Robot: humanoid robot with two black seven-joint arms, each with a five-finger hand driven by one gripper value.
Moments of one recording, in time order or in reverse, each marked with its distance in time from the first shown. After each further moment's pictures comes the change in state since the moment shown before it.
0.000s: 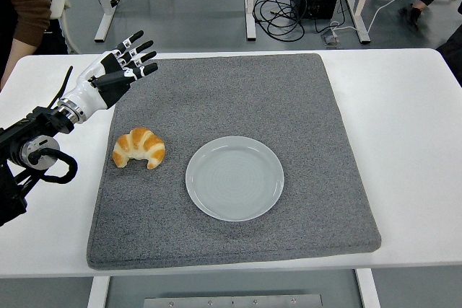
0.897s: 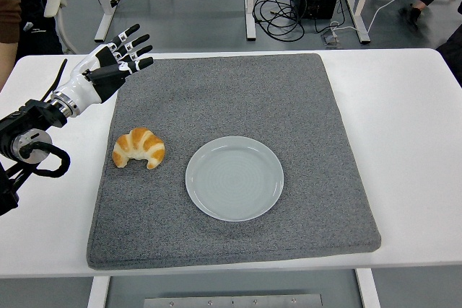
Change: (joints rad) left arm -0.021 0.051 0.013 -0.029 0.002 -0.002 0.023; right arm 0.000 0.000 0.000 0.000 0.000 0.000 0.000
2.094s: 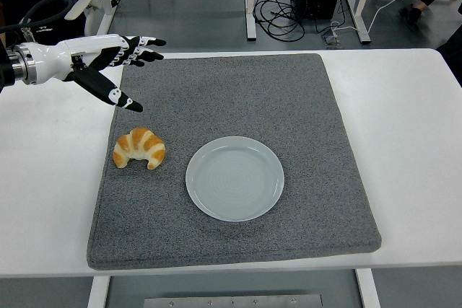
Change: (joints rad) left arm -0.398 0.437 0.419 -0.561 0.591 0.046 0.131; right arm -0.003 0.000 0.000 0.000 0.000 0.000 0.000
